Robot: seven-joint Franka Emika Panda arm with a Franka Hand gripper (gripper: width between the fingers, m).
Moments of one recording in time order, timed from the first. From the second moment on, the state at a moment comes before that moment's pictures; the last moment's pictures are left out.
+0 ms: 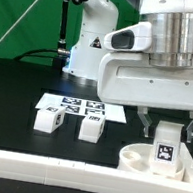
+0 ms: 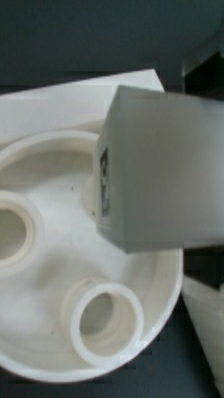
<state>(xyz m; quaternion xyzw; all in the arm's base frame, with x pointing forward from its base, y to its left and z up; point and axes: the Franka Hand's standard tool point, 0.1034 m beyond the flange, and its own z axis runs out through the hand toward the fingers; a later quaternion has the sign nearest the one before) 0.644 0.079 0.080 -0.97 0.22 -0.03 0.09</state>
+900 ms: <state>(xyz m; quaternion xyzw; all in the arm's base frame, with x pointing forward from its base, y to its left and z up) 0.638 0.088 0.079 -0.78 0.62 0.04 0.14</state>
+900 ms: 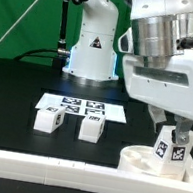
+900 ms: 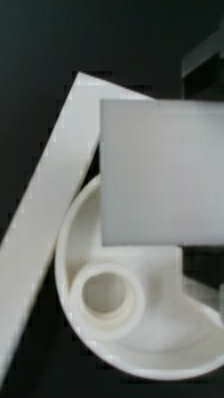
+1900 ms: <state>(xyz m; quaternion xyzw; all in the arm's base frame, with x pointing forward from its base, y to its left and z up) 0.649 0.117 0.101 -0.82 0.55 0.04 0.13</state>
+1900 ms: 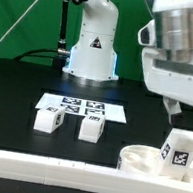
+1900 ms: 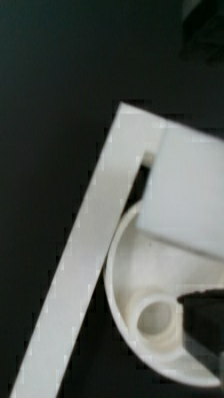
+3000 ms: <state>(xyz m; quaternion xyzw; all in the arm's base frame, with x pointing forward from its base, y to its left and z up) 0.647 0.116 0.099 -0.99 0.07 -0.04 0.12</state>
